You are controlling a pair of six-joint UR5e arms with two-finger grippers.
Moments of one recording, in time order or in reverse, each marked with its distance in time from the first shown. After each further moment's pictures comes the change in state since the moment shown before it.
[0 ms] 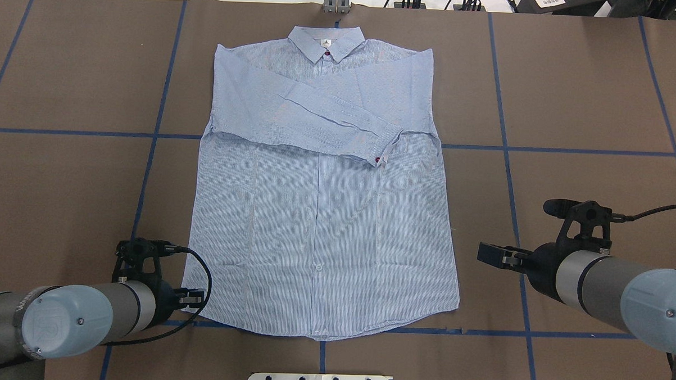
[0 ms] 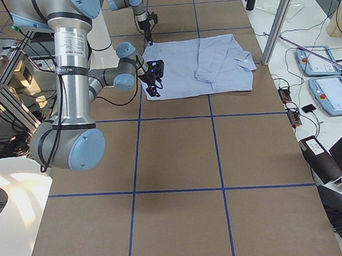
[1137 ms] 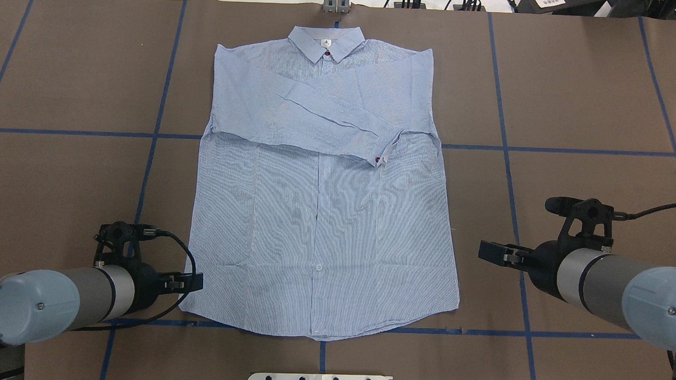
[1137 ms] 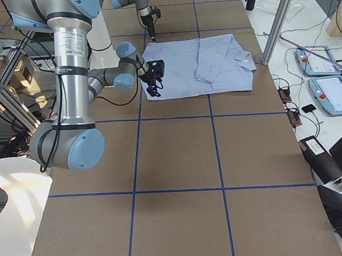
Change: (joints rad) left arm -0.044 0.054 -0.001 -0.144 -0.003 0.023; right arm 0.008 0.001 0.001 -0.001 0.001 0.000
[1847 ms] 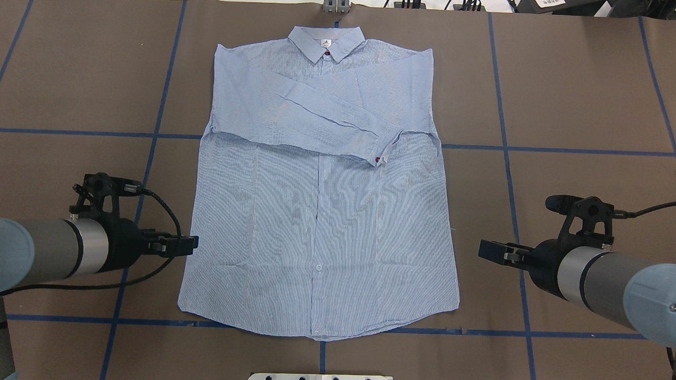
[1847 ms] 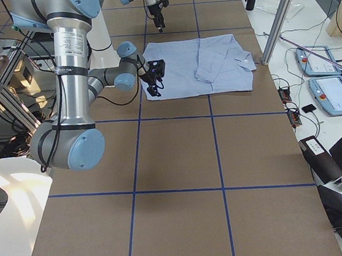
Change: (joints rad) left arm -0.142 0.007 -0.027 -0.099 -0.090 0.201; right arm 0.006 0.001 0.000 0.000 0.010 -0.002
